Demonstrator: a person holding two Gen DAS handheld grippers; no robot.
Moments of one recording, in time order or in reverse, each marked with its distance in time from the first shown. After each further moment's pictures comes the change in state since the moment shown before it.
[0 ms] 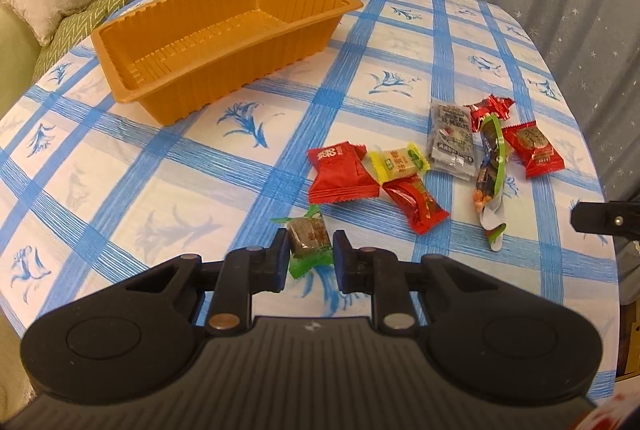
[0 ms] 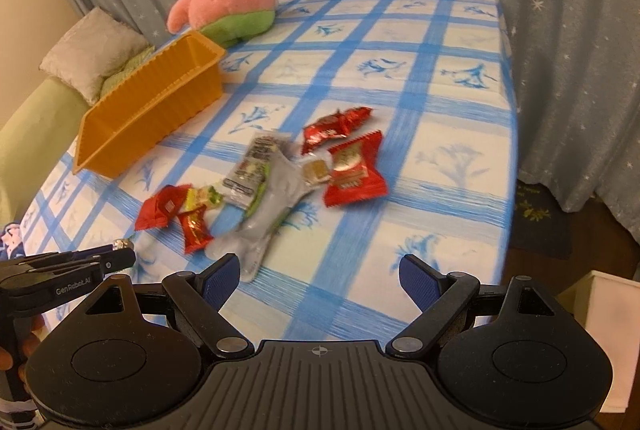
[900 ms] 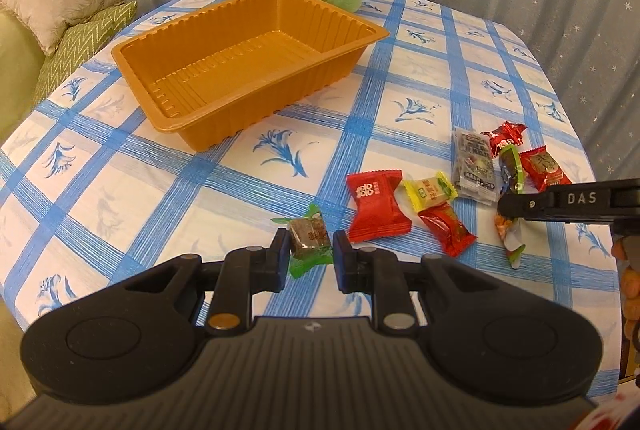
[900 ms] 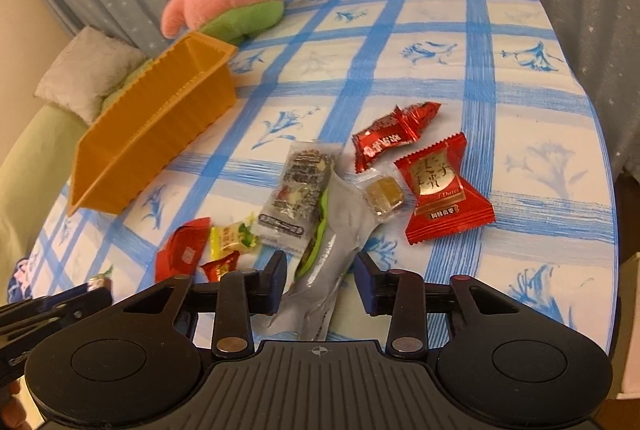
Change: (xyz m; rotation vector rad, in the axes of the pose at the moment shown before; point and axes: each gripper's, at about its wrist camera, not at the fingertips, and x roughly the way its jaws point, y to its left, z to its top) left arm -0.011 0.034 0.013 -0.002 -0.033 -0.013; right arm 0.071 0.026 0.021 0.114 0.022 0.015
